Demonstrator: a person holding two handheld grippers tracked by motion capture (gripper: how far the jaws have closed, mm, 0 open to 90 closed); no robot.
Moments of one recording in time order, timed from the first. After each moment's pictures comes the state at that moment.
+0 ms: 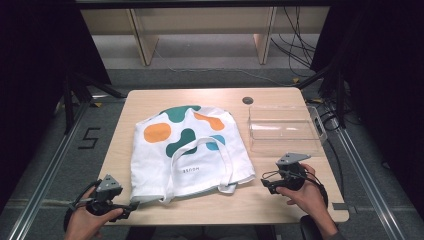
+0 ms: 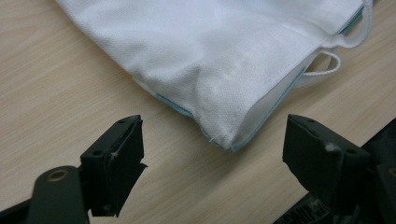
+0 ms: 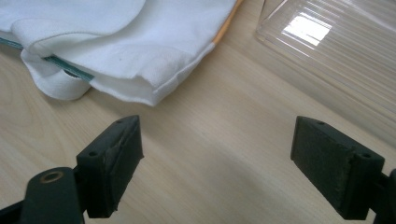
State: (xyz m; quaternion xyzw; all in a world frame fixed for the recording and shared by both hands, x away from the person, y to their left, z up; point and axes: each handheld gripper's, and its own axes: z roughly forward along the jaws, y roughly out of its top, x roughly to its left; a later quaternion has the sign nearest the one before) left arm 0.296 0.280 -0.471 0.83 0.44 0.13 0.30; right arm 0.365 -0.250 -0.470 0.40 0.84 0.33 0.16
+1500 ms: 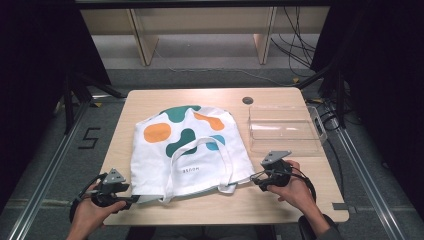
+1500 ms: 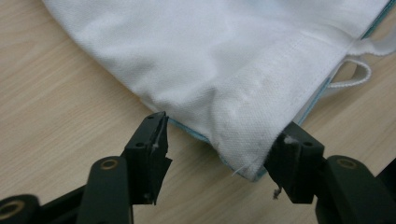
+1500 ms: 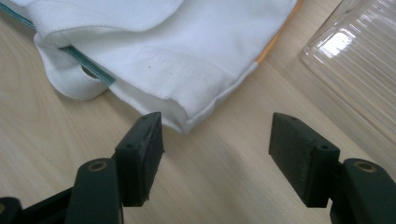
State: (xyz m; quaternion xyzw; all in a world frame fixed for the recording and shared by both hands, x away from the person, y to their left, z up) left arm 0.318 0.277 -0.475 0.85 0.43 0.13 0.29; right arm 0.379 -0.220 -0.471 0.34 0.89 0.28 0.14
